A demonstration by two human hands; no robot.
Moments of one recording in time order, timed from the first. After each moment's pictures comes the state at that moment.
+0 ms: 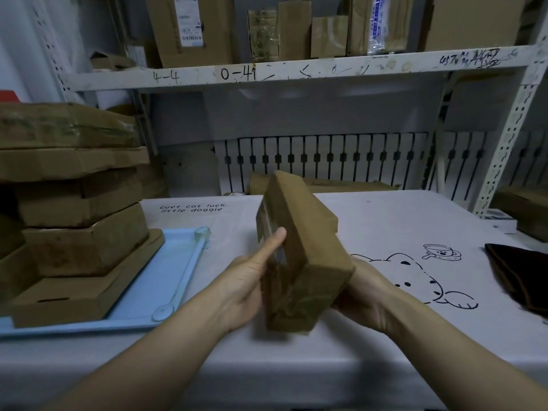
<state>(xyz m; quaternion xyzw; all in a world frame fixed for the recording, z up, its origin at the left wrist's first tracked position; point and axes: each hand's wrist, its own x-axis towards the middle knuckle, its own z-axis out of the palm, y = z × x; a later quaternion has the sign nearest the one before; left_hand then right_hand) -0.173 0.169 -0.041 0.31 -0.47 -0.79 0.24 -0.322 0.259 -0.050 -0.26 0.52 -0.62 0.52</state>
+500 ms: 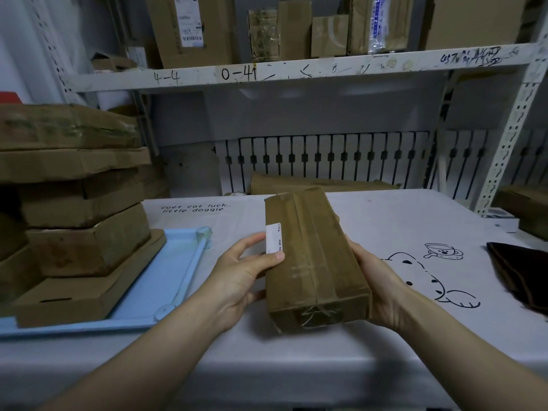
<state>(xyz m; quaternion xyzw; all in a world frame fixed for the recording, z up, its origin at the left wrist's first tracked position) -0.161 0.169 -0.036 0.36 -0.52 -0.71 0.33 -0.339 0.267 -0.047 -0.20 0.49 -0.65 0.55</state>
